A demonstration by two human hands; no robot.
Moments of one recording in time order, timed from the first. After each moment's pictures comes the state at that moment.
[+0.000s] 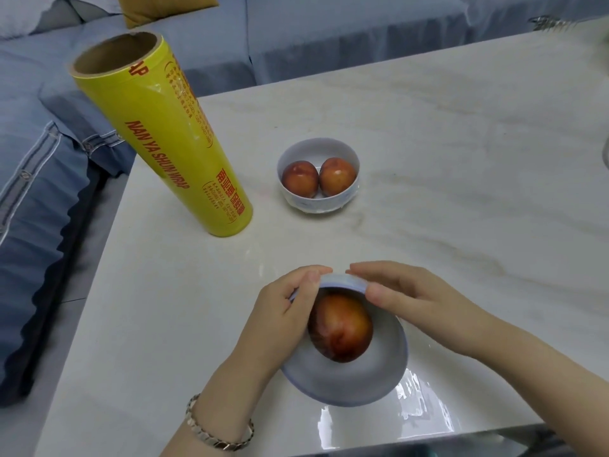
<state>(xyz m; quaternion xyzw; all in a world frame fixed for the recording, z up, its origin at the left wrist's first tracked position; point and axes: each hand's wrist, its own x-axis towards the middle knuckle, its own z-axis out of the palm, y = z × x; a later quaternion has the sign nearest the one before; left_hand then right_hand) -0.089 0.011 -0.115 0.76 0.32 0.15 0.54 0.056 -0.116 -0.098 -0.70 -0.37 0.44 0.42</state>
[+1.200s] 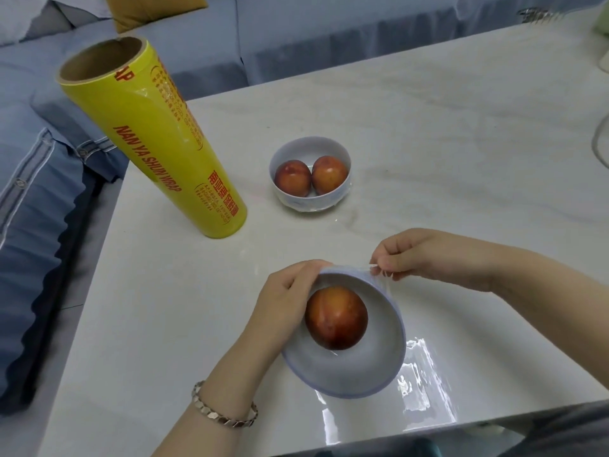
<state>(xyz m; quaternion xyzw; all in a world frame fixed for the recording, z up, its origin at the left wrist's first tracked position) -0.070 0.010 -0.109 0.76 0.32 0.14 0.55 0.105 -0.098 -0.085 -0.66 -0.35 0.56 0.35</state>
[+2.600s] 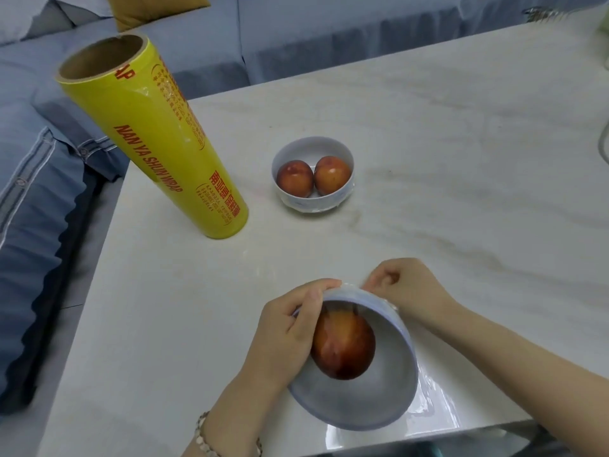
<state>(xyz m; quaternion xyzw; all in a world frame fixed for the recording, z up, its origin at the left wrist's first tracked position) -0.092 -0.003 -0.126 0.76 0.29 0.19 0.56 0.068 -0.096 -0.142 -0.82 -0.27 0.35 0.37</state>
